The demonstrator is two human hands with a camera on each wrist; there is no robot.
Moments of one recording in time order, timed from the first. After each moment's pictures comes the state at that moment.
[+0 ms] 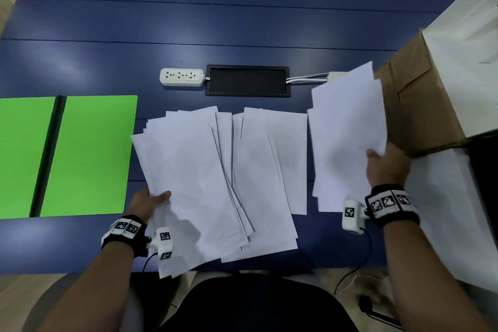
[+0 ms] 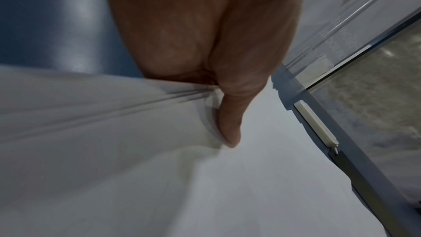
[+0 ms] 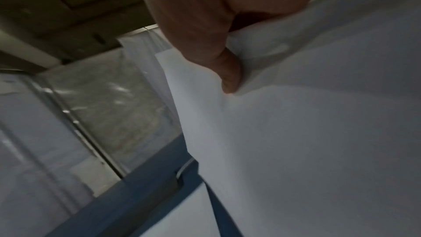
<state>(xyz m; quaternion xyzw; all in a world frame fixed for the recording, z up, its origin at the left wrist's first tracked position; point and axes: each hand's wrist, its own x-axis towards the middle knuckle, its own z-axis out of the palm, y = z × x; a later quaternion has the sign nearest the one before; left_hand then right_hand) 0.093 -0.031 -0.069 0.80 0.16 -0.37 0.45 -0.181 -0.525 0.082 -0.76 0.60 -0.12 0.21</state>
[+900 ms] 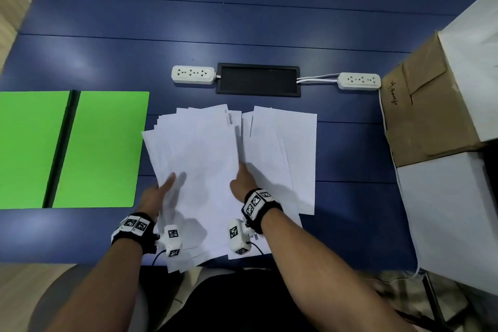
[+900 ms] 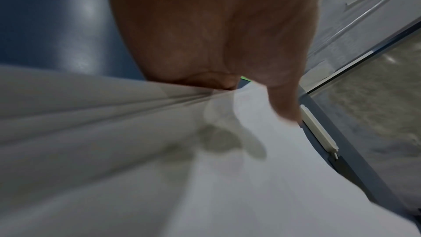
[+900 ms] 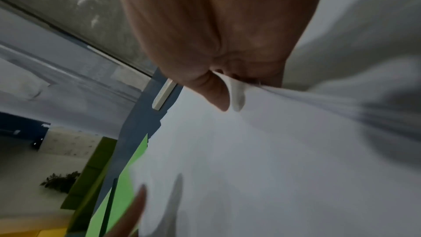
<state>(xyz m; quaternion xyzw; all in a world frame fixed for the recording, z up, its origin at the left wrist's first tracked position) 0.085 -0.042 -0.041 0.78 0.17 -0.37 0.46 -0.025 -0.278 0.003 -0.68 0.41 0.20 0.57</state>
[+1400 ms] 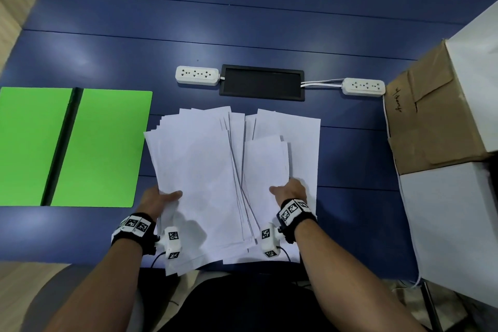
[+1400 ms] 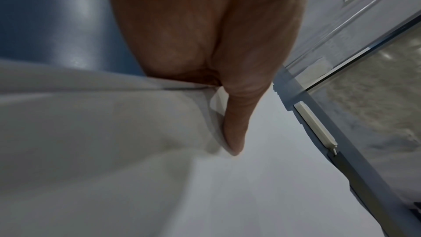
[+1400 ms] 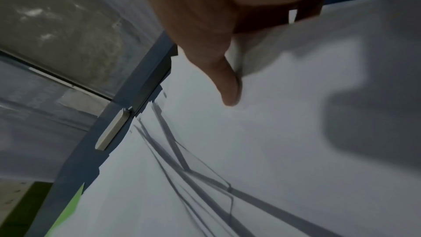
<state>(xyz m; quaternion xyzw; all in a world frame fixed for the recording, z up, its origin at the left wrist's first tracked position) 0.086 -0.034 -0.056 0.79 0.13 -0.37 0.47 -0.085 -0.350 -0.018 -0.66 0.61 0.16 0.41</state>
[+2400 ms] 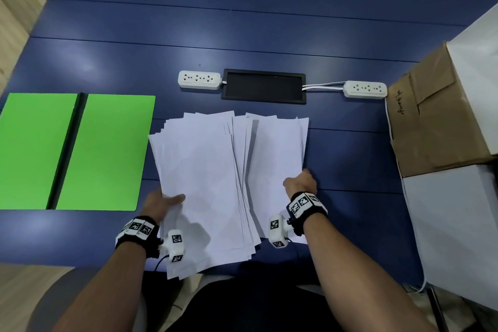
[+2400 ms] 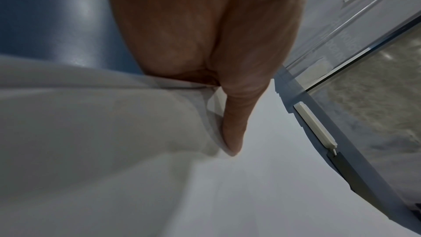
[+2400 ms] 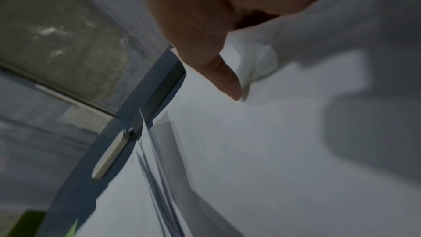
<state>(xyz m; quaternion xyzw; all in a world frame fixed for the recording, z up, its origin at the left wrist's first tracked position) 0.088 -0.030 -0.064 0.80 0.13 -0.37 0.46 -0.073 -0.379 -0.008 -0.66 0.63 0.11 0.39</state>
